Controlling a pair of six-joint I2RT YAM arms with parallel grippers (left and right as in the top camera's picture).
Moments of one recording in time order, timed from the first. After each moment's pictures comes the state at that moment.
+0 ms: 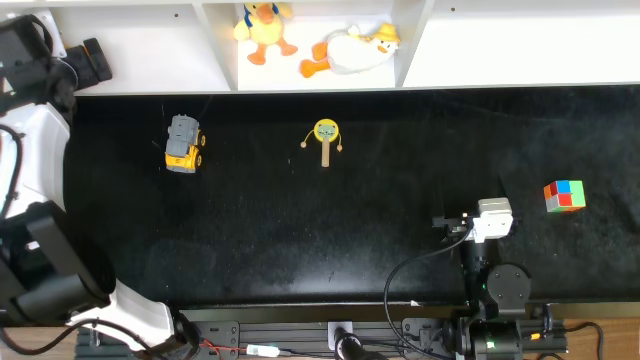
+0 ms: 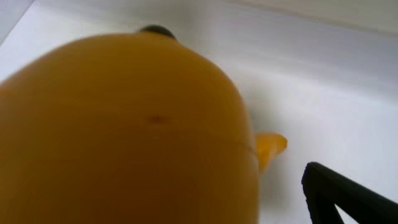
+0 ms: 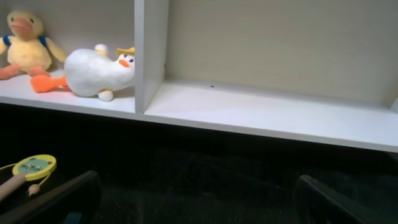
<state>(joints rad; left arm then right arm) 0.36 1.81 1.43 -0.33 -0.05 0.03 0.03 0.01 0.02 -0.02 -0.03 -0.10</state>
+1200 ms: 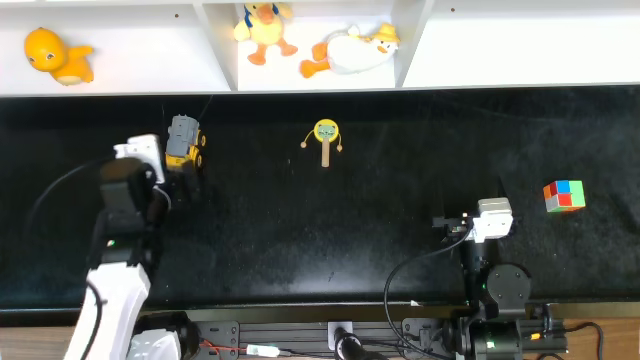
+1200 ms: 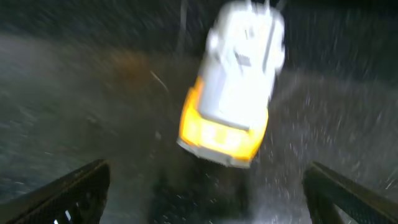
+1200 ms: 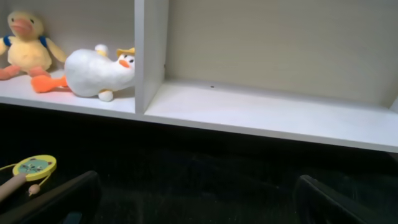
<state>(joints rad) 0.06 1.07 0.49 -0.19 -0.06 -0.09 0.03 0.01 0.02 -0.02 -0.03 -0.10</state>
